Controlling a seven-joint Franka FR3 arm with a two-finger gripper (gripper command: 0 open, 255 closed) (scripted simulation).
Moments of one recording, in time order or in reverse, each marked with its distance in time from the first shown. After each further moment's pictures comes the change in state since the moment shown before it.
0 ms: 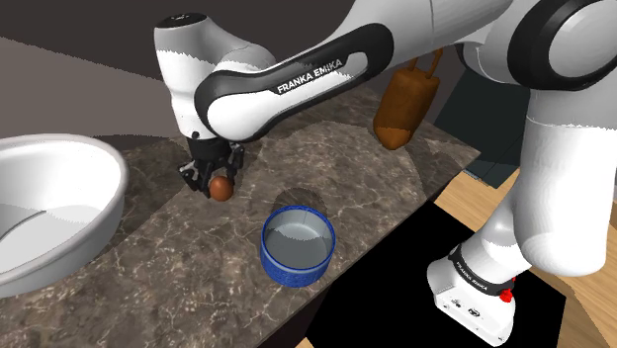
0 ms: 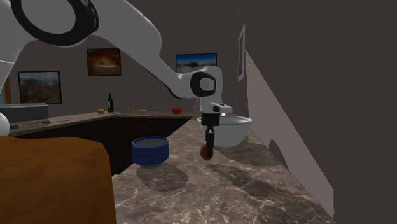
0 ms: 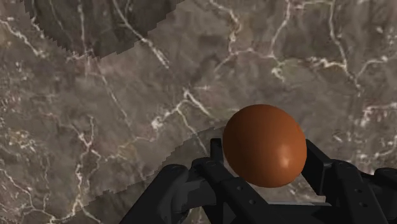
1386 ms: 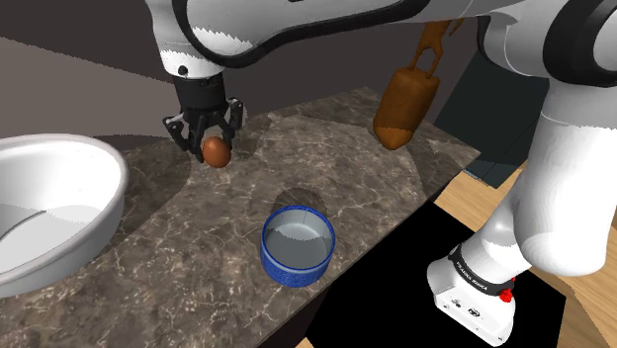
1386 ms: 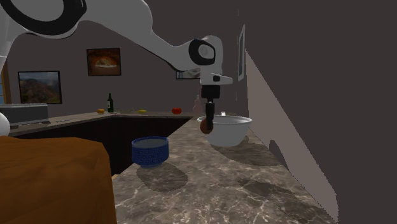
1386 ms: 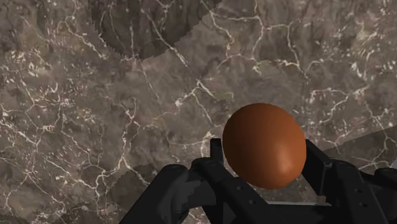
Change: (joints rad) arm -0.004 -0.086 0.027 0.160 0.052 -0.235 -0.036
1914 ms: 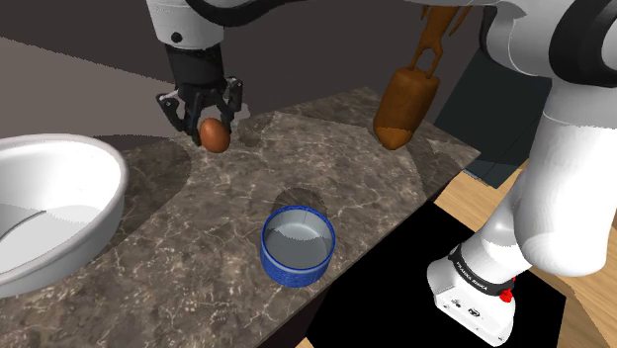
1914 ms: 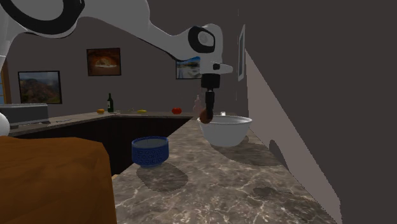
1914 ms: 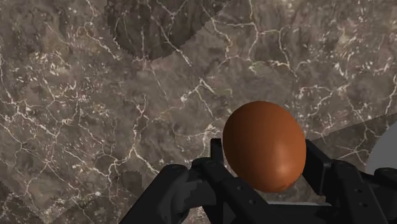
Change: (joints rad) arm 0.008 -0.010 0.005 0.093 0.008 -0.101 -0.008
